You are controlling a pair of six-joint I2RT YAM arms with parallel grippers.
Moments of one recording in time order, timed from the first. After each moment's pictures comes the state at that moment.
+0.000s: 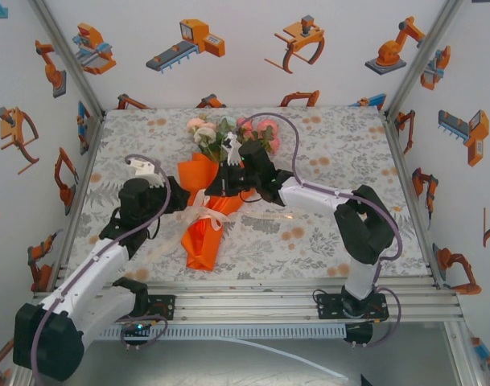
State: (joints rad) left arm -0.33 0.92 0.53 -0.05 0.01 -0.41; right arm 0.78 1.82 1.23 0.13 -0.49 0.64
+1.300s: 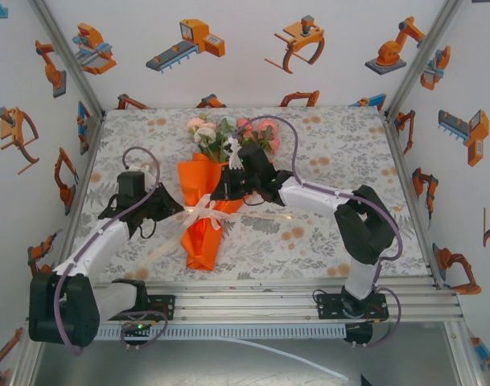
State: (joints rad) left arm -0.17 1.12 0.59 -0.26 0.30 -0.53; right arm 0.78 1.82 1.23 0.01 -0.43 0.61
